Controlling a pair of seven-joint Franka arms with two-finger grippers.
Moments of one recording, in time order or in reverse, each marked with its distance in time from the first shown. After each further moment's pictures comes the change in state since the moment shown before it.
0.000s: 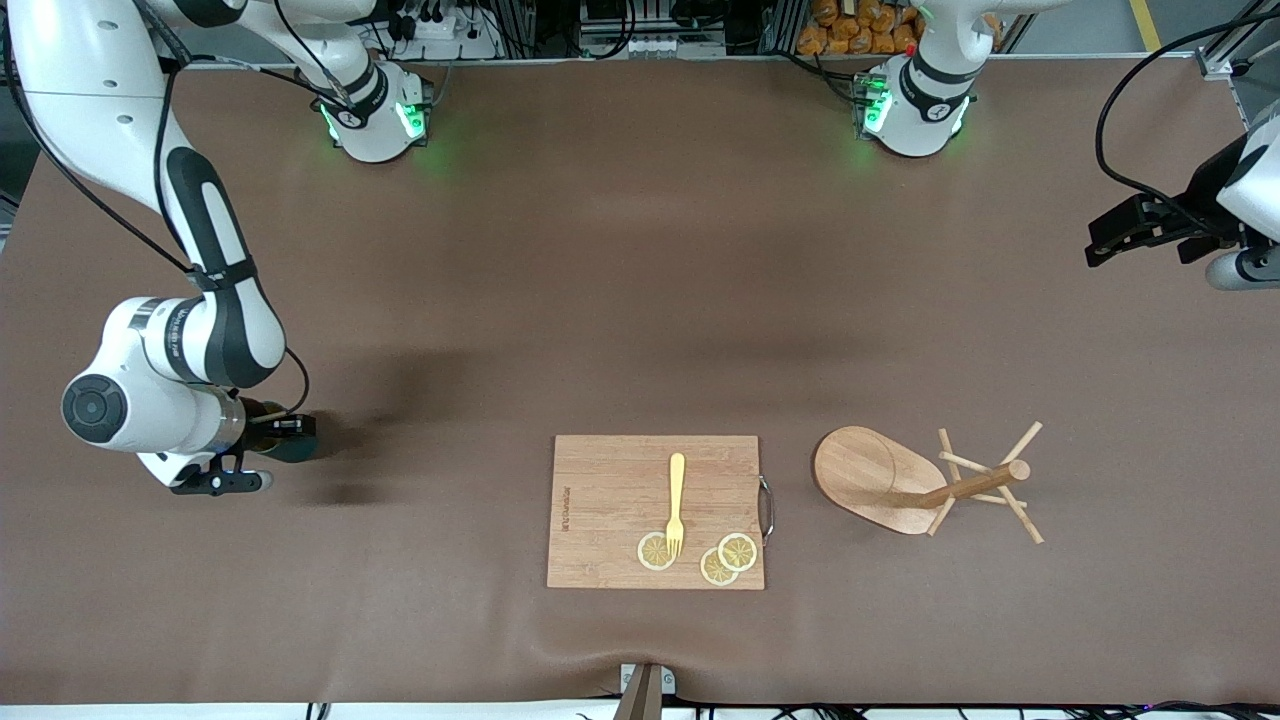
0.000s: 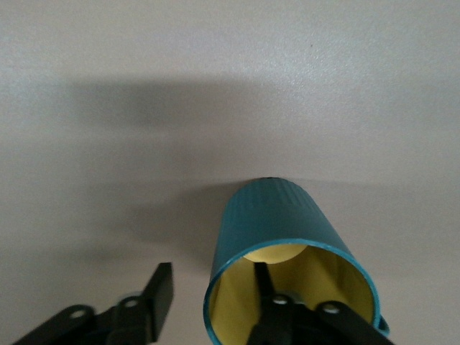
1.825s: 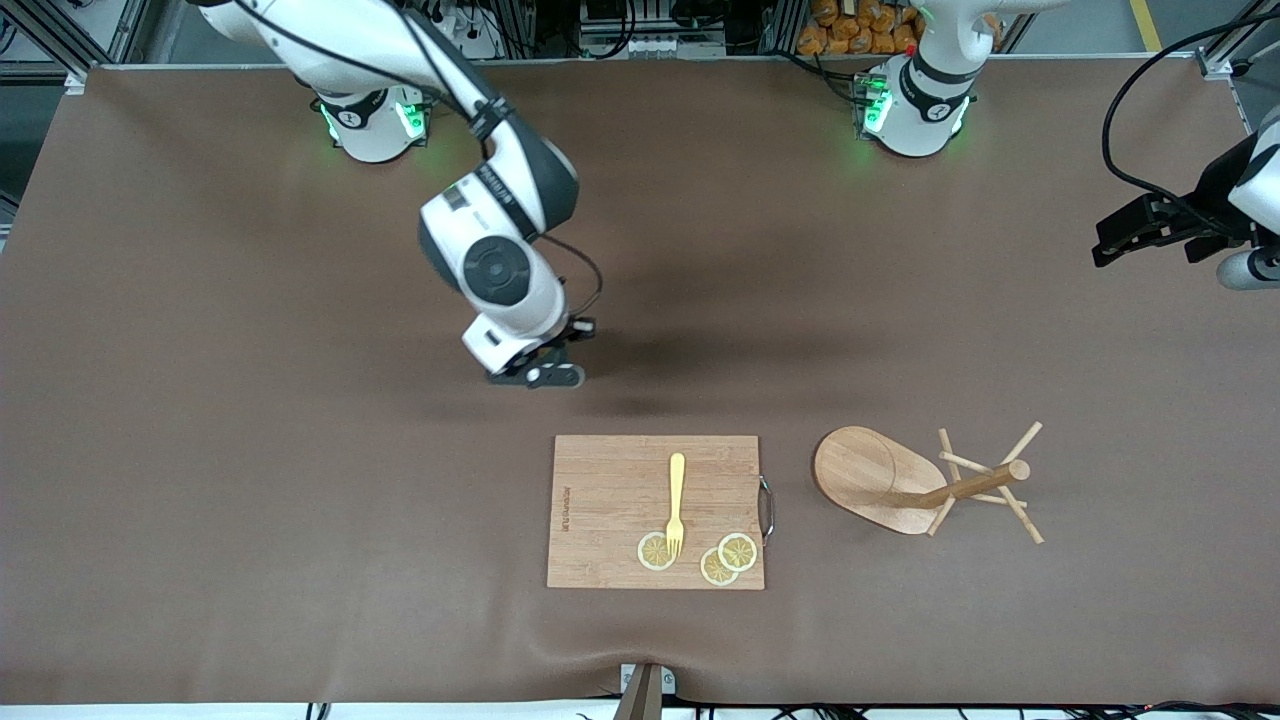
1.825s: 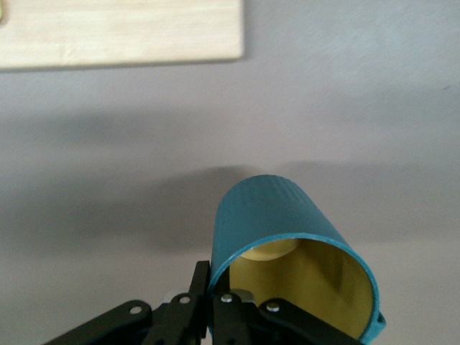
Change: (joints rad) left arm 0.010 0.000 0.000 0.004 0.000 -0.002 0.002; right arm 0.508 -0.071 0.233 0.055 0.005 -0.089 0.772
